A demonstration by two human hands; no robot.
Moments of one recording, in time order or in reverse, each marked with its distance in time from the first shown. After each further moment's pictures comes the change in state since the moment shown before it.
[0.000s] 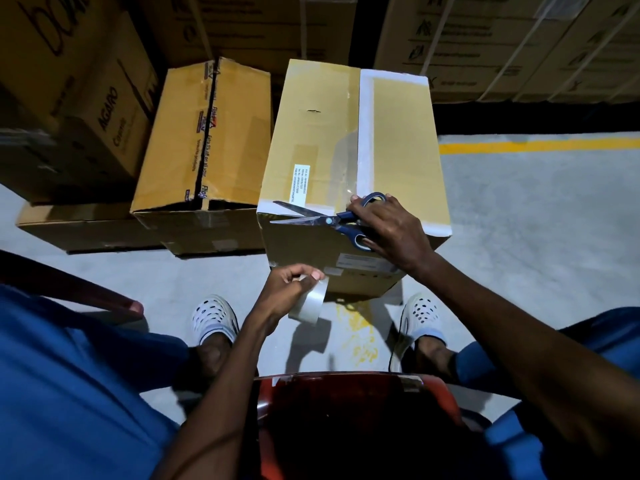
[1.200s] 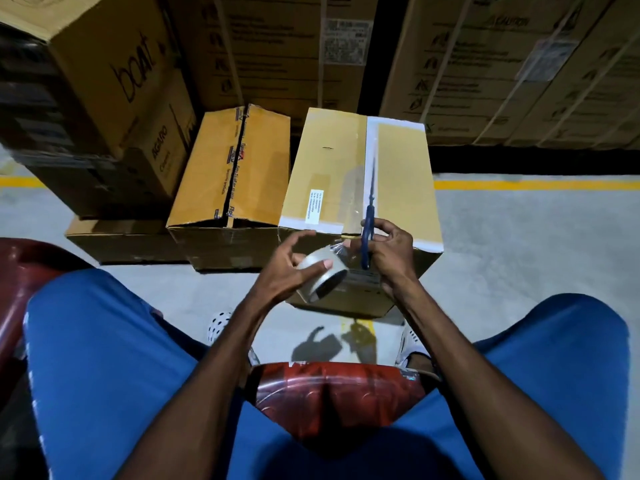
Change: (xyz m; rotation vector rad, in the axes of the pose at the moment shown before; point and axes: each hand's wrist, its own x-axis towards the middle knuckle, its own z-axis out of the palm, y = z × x) left_hand -0.040 0.068 -0.032 0.231 -0.018 0.246; right_hand 0.040 -0.097 -0.078 1.203 0.179 1.277
